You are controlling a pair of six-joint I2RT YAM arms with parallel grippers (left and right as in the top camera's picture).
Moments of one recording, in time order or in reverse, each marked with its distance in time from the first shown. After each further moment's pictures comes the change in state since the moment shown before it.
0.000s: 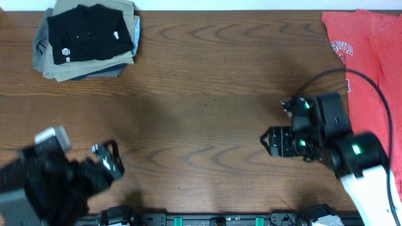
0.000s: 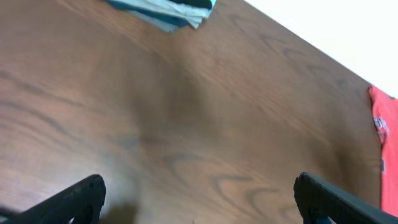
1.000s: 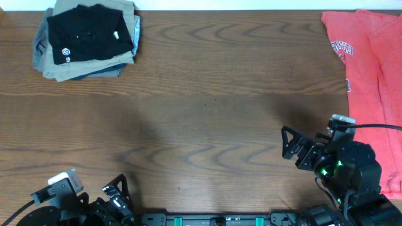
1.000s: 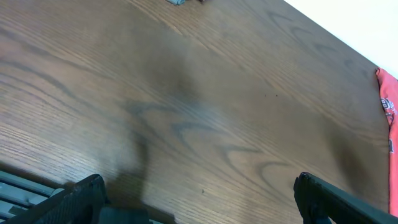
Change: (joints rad) left arm 0.000 -0.206 -0.095 -0.122 0.000 0.000; right arm 0.013 -0.447 -0.218 0.252 0.291 0.251
